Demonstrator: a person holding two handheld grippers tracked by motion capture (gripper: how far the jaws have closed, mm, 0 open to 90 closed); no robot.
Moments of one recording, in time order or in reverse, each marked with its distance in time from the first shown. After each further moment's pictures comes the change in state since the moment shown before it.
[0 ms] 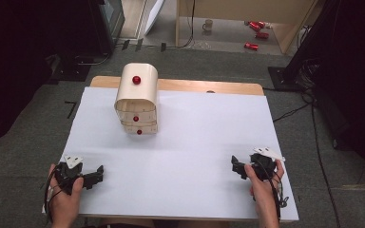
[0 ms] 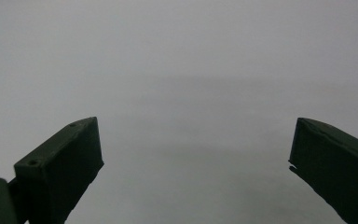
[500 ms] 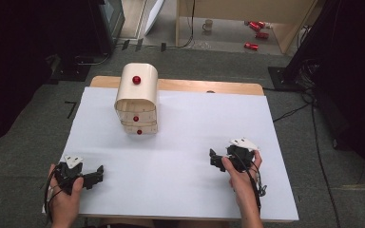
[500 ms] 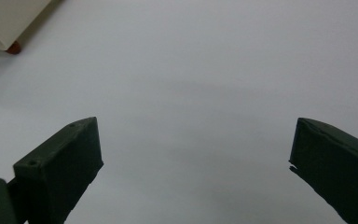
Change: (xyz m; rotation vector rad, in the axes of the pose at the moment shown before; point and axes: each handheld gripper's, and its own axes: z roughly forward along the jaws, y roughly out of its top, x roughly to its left) left arm 0.000 0.000 0.000 0.001 0.000 0.000; right arm 0.063 0.023 0.015 -0.017 0.087 -0.077
